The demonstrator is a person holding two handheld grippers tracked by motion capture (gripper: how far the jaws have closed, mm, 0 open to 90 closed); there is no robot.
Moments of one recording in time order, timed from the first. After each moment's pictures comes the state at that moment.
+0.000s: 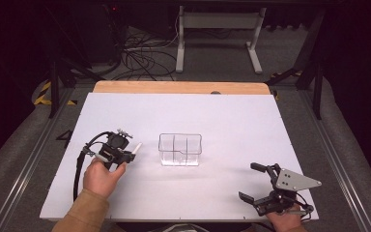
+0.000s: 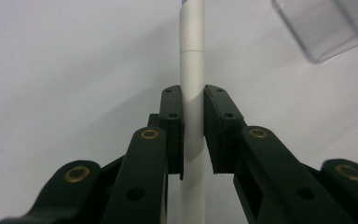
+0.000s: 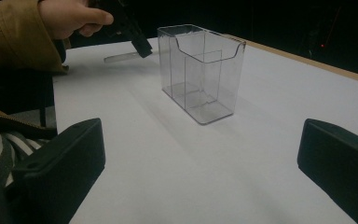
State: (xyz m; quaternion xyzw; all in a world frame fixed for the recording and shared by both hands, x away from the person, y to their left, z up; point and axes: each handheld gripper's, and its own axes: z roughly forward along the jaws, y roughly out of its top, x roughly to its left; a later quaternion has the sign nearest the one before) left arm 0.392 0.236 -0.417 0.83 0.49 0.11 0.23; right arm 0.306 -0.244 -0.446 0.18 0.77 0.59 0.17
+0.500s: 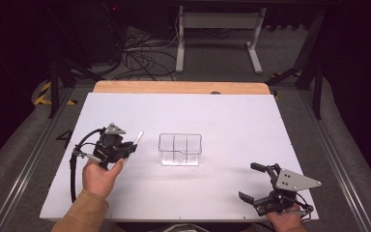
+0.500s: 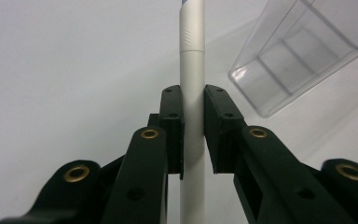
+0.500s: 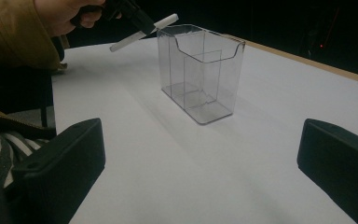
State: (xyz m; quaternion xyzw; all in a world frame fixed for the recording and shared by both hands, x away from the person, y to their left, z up) left arm 0.377 0.245 -0.395 0.80 0.46 0.15 0.35; right arm 0.306 -0.244 -0.446 0.19 0.77 0.59 0.17
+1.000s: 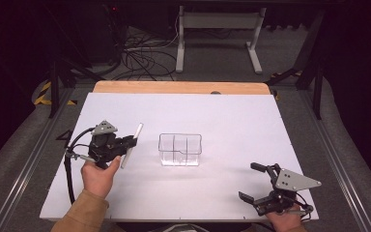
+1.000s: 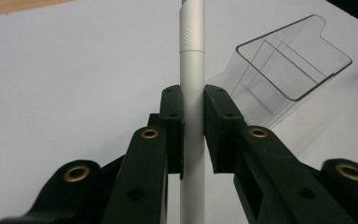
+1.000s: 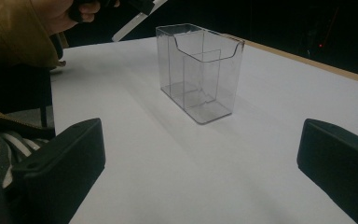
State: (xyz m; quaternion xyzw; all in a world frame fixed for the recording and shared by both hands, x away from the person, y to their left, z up) left arm 0.368 0.254 -0.384 0.77 0.43 0.16 0.44; right arm 0.306 -0.244 -0.446 0.19 0.77 0.59 0.17
